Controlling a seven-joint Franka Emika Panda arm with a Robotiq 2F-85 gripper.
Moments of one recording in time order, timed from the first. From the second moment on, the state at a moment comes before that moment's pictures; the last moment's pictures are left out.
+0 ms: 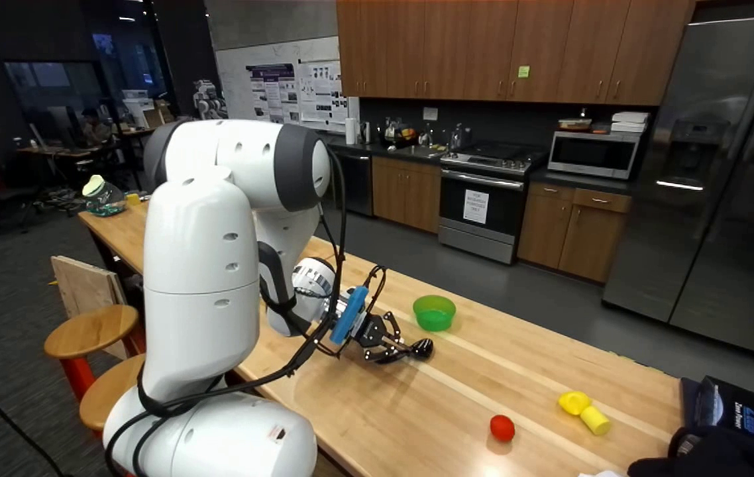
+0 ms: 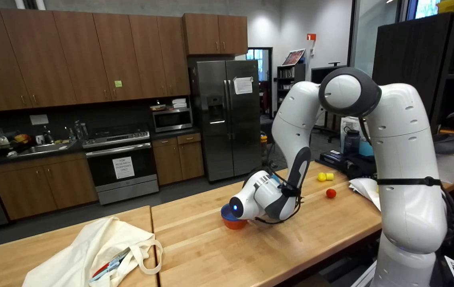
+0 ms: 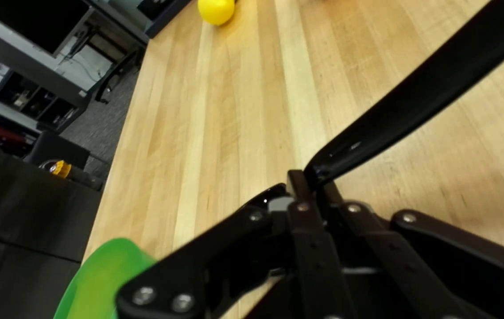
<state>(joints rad) 0.22 0.28 0.19 -2.42 -1.26 1.84 0.38</state>
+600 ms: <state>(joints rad) 0.31 0.40 0.28 -2.36 -1.42 1.78 0.35</state>
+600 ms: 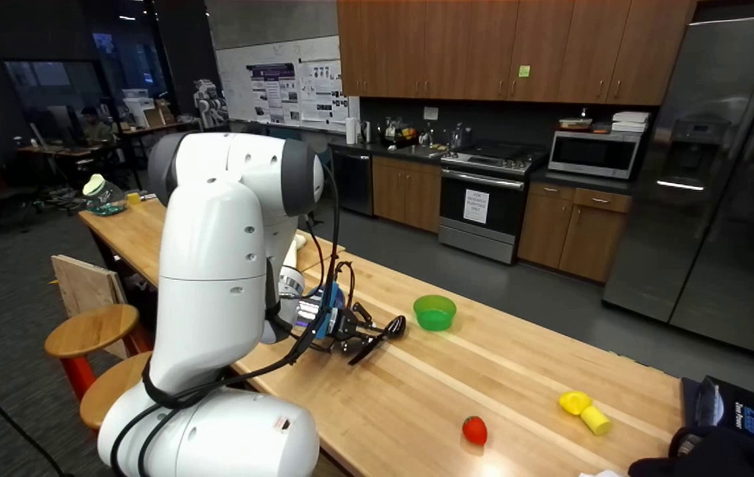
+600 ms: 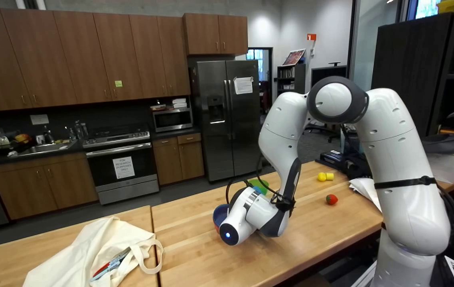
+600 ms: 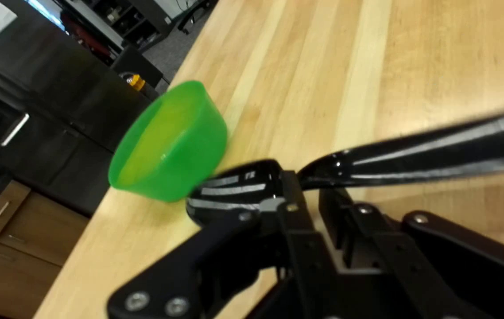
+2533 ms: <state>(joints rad) 0.23 0.26 0.27 -2.29 -1.17 1.82 0.34</state>
